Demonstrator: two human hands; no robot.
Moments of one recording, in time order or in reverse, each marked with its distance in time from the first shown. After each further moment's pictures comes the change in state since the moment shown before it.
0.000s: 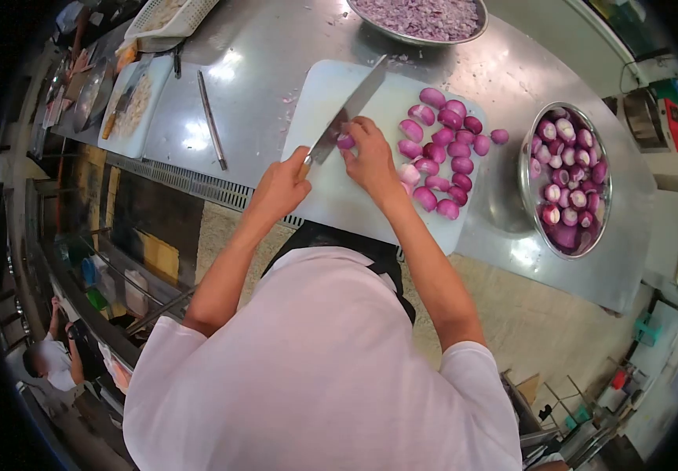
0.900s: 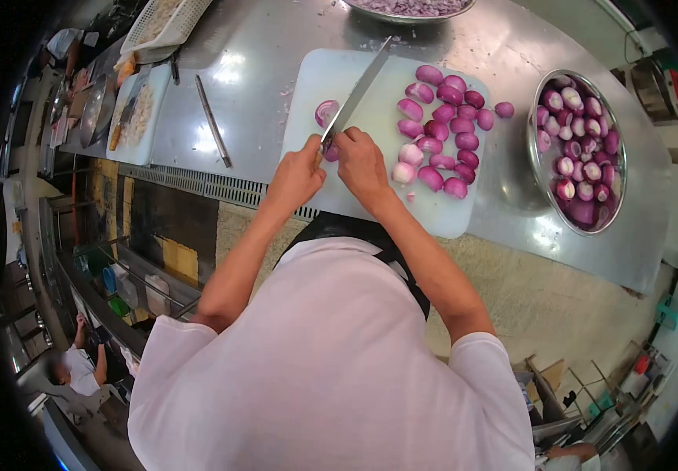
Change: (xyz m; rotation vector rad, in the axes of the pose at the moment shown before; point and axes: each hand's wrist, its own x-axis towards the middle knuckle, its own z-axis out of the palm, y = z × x) left_hand -0.001 0.004 0.027 0.047 0.048 0.071; right_hand -0.033 -0.019 0.017 -0.101 0.039 0.028
